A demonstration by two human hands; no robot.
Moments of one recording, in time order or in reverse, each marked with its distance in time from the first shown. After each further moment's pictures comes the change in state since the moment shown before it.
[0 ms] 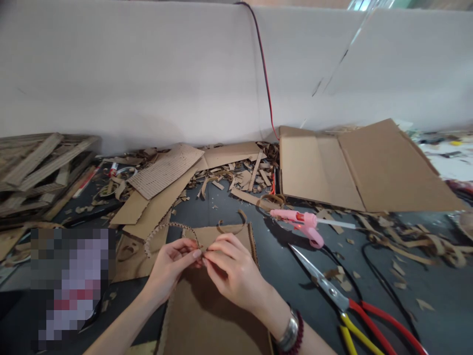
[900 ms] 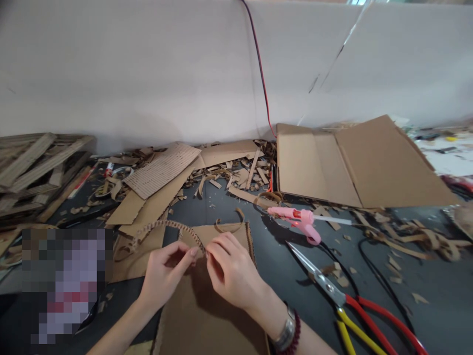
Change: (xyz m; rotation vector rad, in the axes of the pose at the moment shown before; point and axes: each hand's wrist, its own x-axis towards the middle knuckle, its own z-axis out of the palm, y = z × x) left_hand -0.006 -0.003 -0.002 0.681 0.067 0.373; right_hand -0.002 -0.001 0.001 -0.087 -0.058 0.114
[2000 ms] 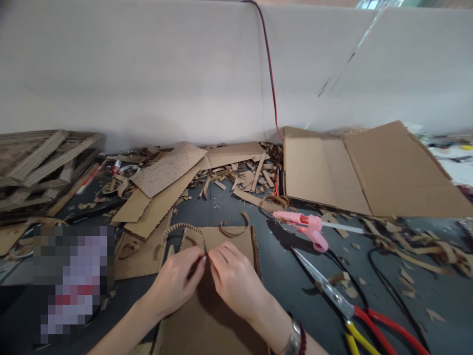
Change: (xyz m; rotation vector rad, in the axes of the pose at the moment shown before) left_hand -0.004 -0.007 0.002 0.665 -0.194 0.376; right_hand -0.006 0.001 0.010 -0.145 -0.091 -0.018
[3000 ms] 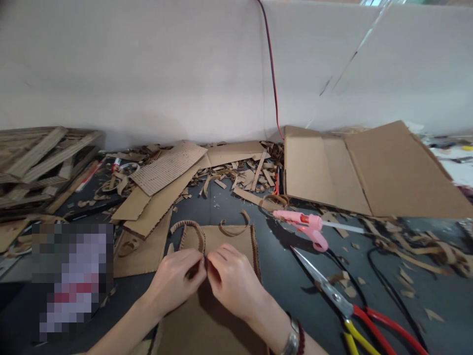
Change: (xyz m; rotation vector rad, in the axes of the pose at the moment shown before) left_hand -0.002 -0.001 0.006 0.139 0.146 0.062; right_hand -0.002 -0.002 0.000 0.040 -0.101 0.089
